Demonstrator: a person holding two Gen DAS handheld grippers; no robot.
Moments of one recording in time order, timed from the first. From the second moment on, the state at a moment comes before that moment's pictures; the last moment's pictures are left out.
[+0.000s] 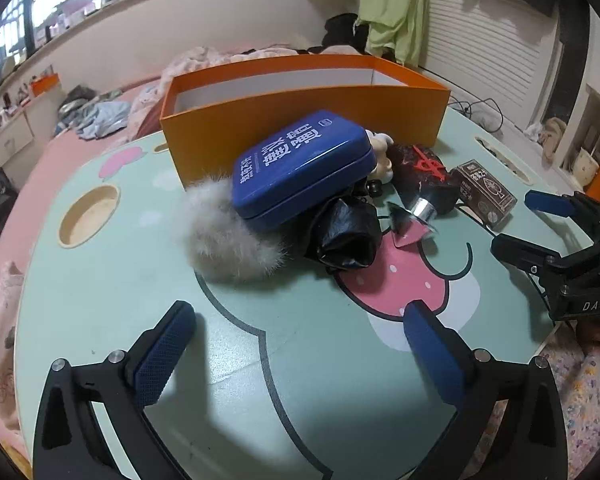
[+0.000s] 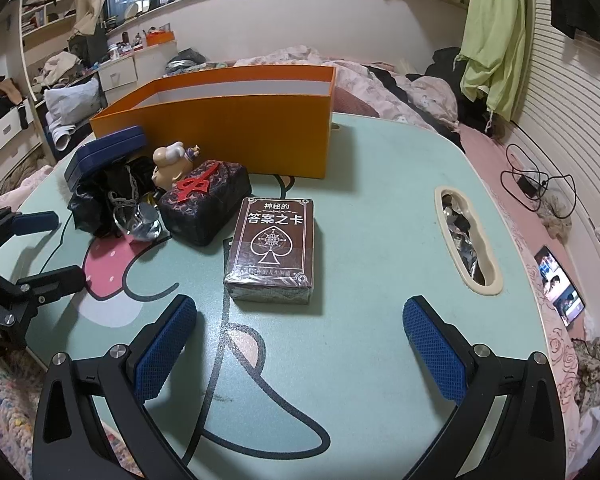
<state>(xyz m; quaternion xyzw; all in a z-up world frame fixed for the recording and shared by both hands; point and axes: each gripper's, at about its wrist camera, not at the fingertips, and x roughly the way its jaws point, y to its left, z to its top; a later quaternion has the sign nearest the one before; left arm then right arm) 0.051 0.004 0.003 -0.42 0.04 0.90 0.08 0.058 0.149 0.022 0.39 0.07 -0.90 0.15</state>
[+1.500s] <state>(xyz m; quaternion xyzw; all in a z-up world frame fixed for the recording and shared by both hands) 0.049 -0.004 -0.002 -0.39 0.05 0.91 0.12 -0.092 0.030 0.111 0.51 -0.10 -0.78 0.34</state>
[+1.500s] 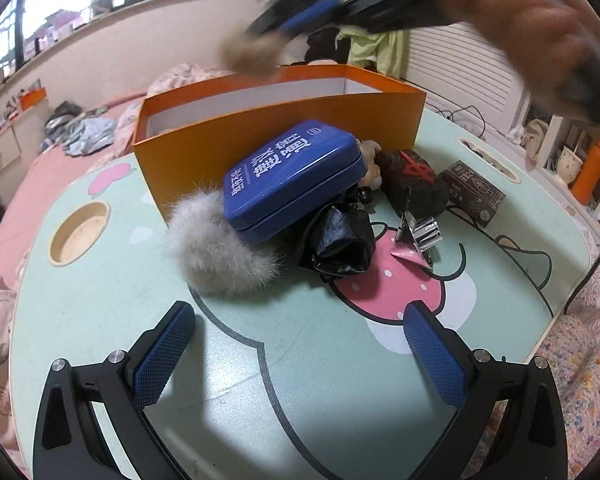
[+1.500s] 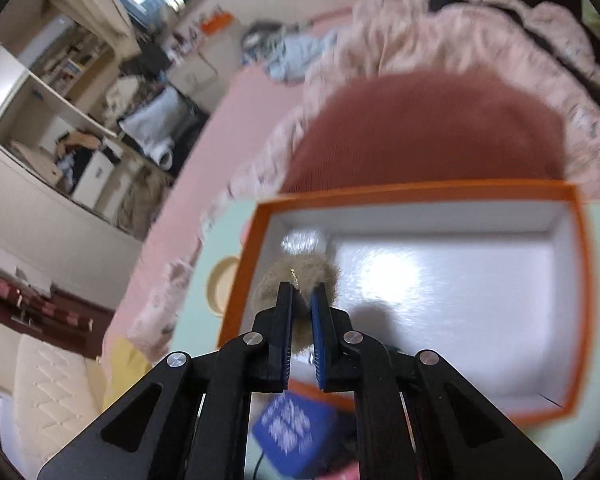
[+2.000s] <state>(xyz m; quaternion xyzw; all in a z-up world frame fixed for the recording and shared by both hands) 0.048 -0.005 -0.004 -0.39 0.05 0.91 0.12 -0.010 0.090 0.081 0.48 -0.11 -0.80 0.34</state>
